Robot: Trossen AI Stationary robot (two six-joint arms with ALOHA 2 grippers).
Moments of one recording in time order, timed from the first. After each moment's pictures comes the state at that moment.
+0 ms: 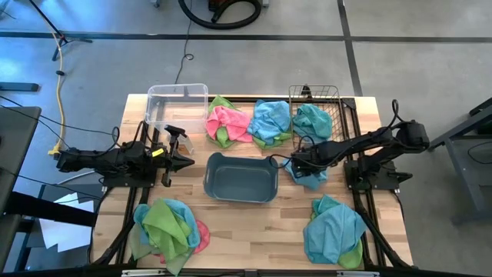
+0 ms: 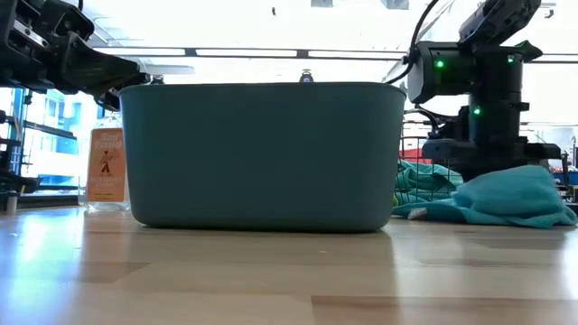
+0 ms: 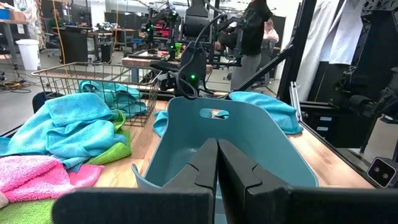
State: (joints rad) left arm -0.03 0.02 0.01 0.01 -0.01 -0.08; right arm -0.01 1.48 0.65 -0.77 0.13 1.23
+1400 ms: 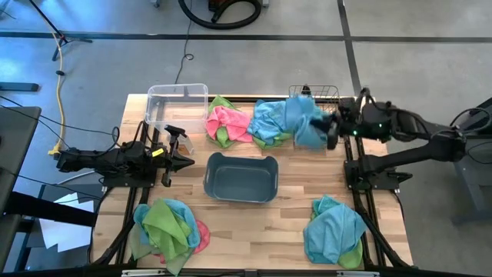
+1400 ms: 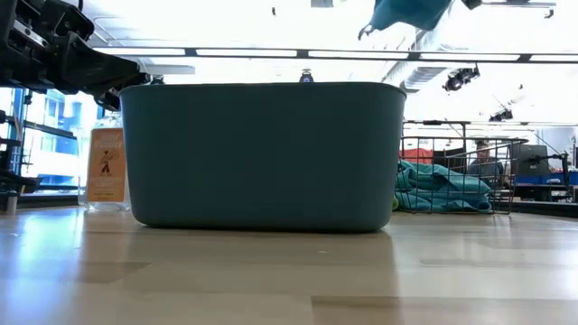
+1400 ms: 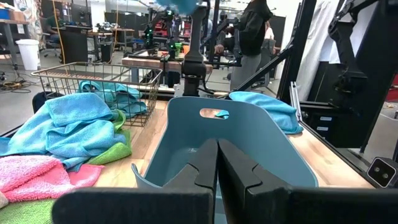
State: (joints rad) left arm -0.03 0.02 0.01 0.01 -0.01 -0.08; right arm -0.04 0.83 1.16 -0.67 0.34 0.46
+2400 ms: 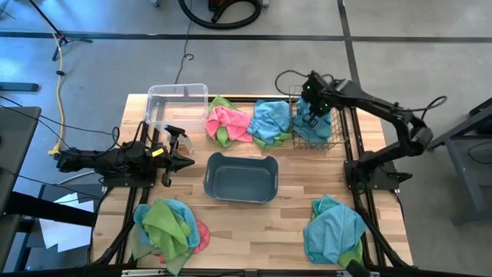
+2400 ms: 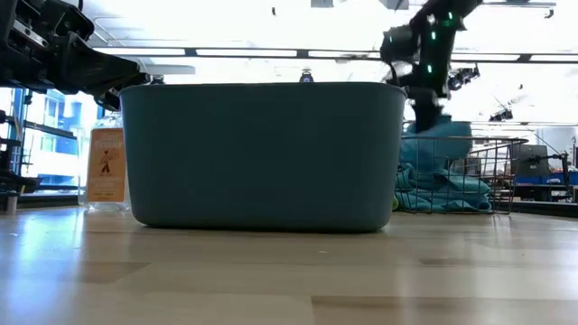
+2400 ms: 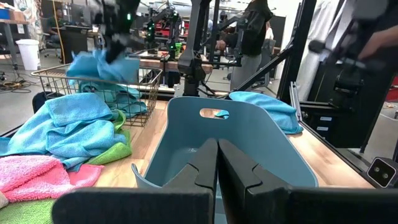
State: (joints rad) left arm -0.03 0.02 0.01 0.01 -0.01 -0.08; right arm -0.73 1.42 1.16 -0.98 0.21 -0.13
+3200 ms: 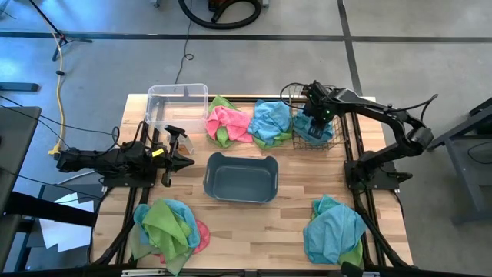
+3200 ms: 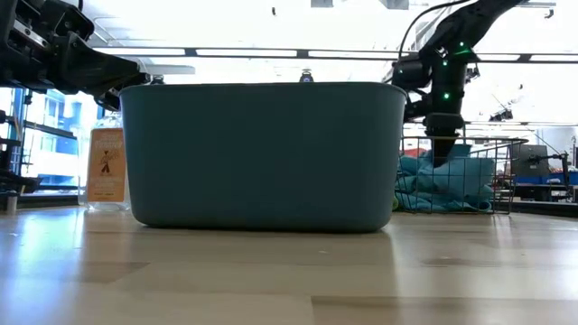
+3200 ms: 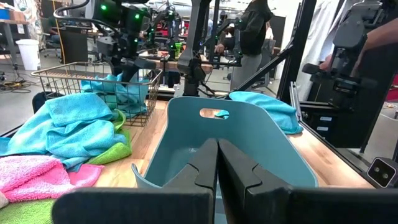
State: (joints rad) left arm -0.03 0.02 0.01 0.01 -0.01 -0.08; right arm -0.79 1.41 0.97 -0.89 0.06 -0.37
